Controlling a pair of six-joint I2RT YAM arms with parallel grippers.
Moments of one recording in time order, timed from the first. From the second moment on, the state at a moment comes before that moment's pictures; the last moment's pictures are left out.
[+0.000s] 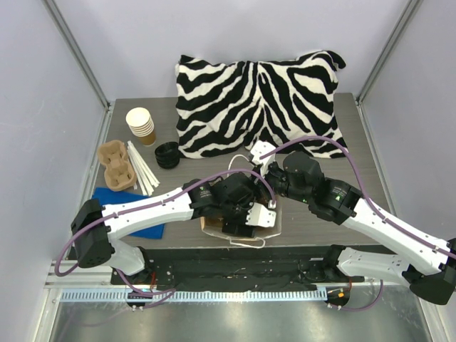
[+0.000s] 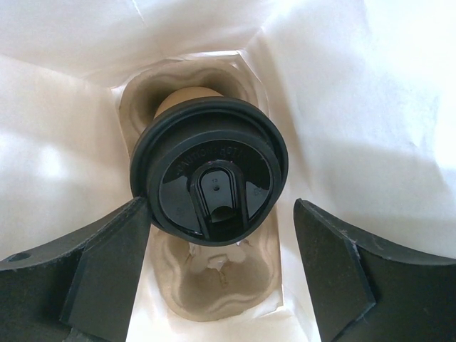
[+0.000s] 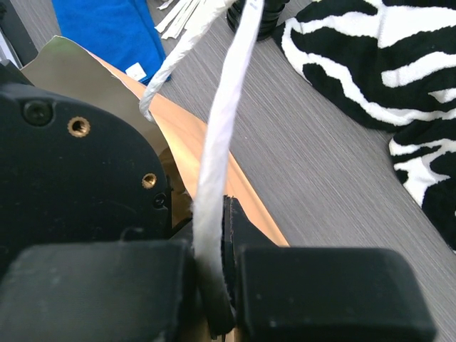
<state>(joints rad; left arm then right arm) -1.13 1.46 1.17 -0.65 0.18 0.68 0.94 1.00 1.06 -0.43 -0.04 -0.05</state>
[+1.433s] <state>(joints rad) -1.10 1.58 1.26 -0.63 0.16 0.68 0.89 1.01 1.06 -0.44 0.07 -0.05</state>
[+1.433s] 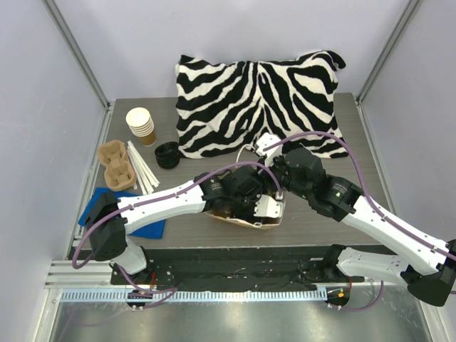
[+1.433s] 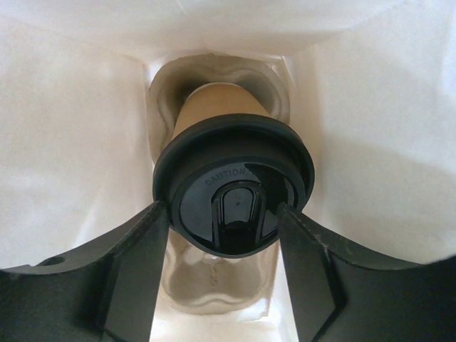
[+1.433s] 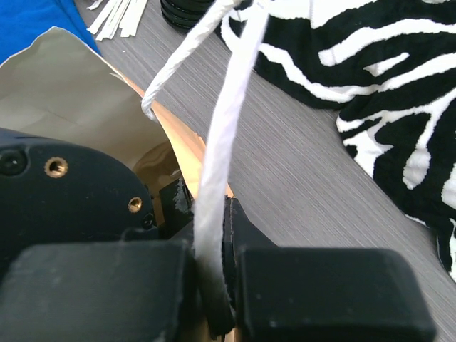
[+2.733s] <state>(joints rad) -1.07 1.55 1.31 -0.72 0.18 0.69 0.86 1.01 1.05 -0.35 -0.01 -0.12</state>
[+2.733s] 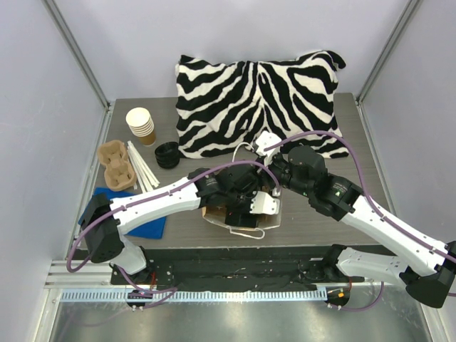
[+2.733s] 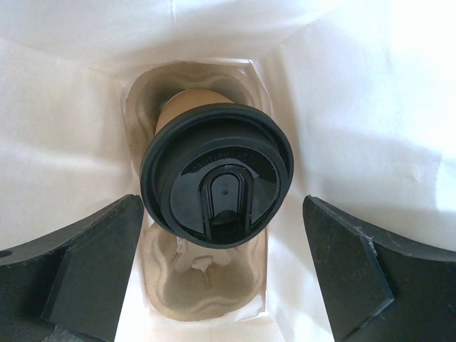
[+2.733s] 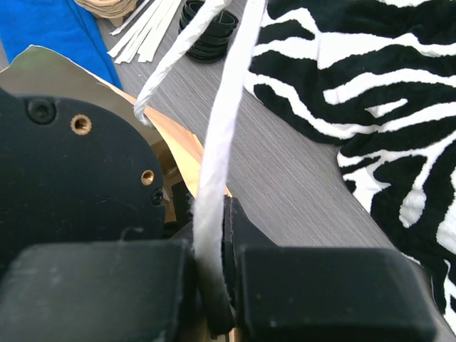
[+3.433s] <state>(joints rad) -1.04 1.51 1.29 -0.72 0.23 0.71 0.77 1.06 1.07 -0.37 -0.13 -0.10</state>
